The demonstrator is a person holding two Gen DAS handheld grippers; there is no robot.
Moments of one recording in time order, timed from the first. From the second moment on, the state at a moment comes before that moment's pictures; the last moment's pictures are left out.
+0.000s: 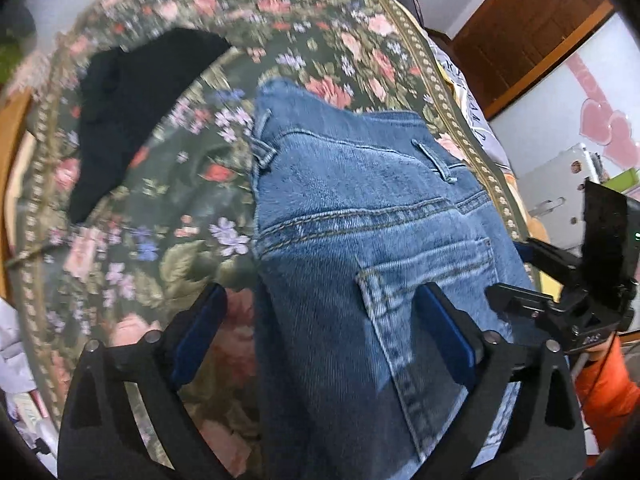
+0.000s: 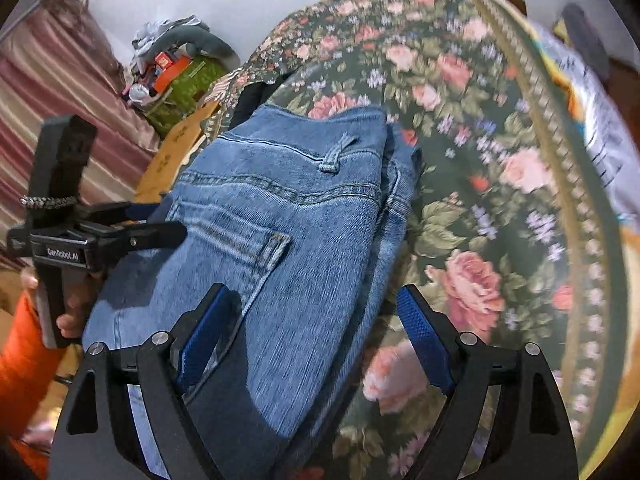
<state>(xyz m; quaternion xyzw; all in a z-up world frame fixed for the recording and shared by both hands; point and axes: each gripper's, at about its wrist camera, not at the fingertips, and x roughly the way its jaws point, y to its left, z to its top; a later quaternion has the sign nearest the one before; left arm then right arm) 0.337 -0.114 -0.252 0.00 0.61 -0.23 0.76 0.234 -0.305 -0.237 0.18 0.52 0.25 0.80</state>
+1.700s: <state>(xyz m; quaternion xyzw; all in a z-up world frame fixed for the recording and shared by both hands) 0.501 0.039 -0.134 -0.05 0.41 -0.13 0.90 0.444 -0.132 -0.113 0.06 0.37 0.30 0.88</state>
